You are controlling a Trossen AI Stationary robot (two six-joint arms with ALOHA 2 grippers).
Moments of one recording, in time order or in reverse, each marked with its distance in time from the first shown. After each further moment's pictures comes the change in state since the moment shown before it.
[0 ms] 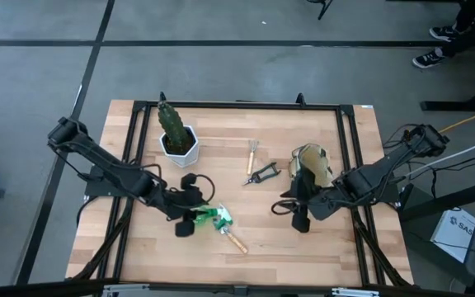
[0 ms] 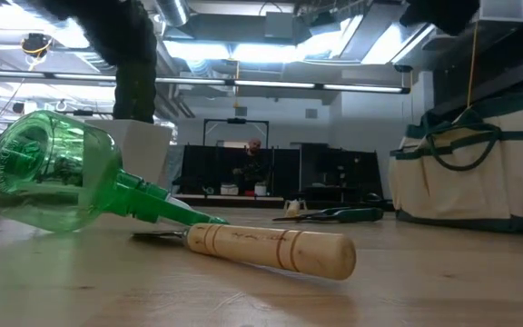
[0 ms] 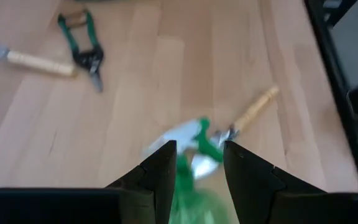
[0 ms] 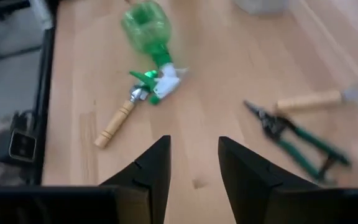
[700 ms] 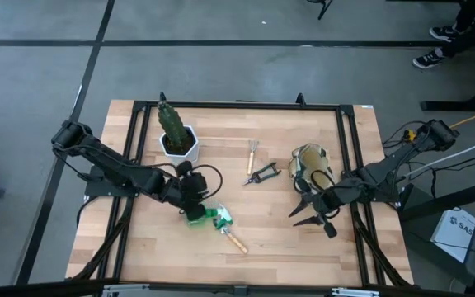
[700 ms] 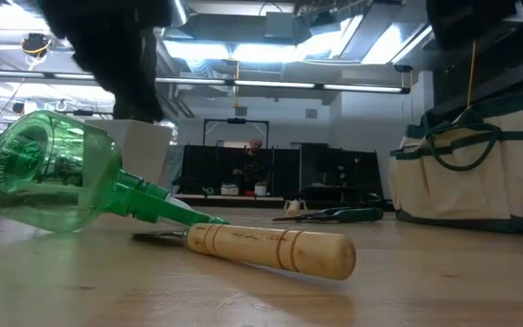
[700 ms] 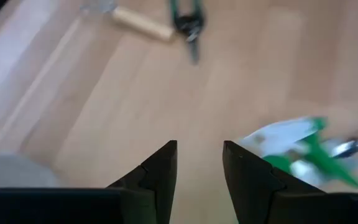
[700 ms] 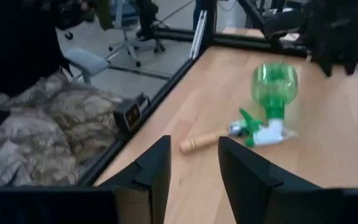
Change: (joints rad) left arm 0.101 0.068 0.006 -0.212 -0.178 -0.152; right arm -0.013 -0.315 -0.548 0.739 -0.402 -0.529
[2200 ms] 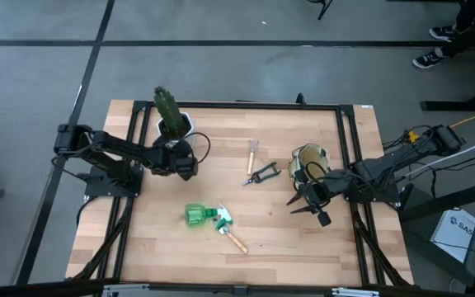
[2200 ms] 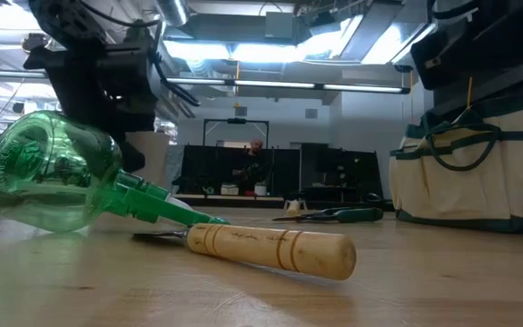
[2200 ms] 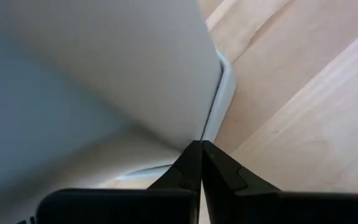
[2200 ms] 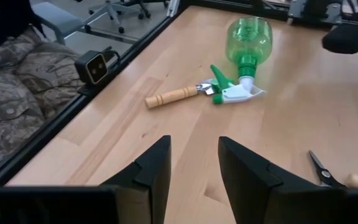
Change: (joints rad) left arm 0.467 0.024 -0.285 -0.056 -0.165 -0.046; right arm -0.174 -0.028 -0.062 -0.098 -0.114 -0.117
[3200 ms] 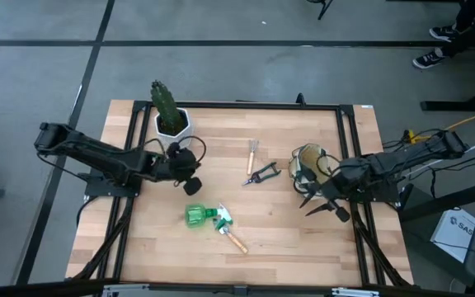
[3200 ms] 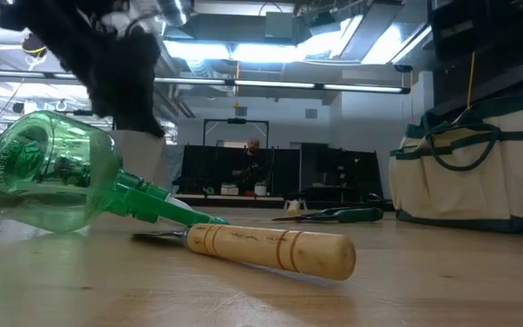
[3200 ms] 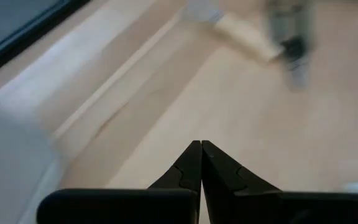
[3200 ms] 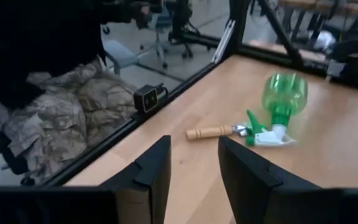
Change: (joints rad) left arm -0.224 -0.272 0.000 0.310 0.166 0.111; right arm -0.068 -0.242 -0.035 -0.050 -0.263 -0.091
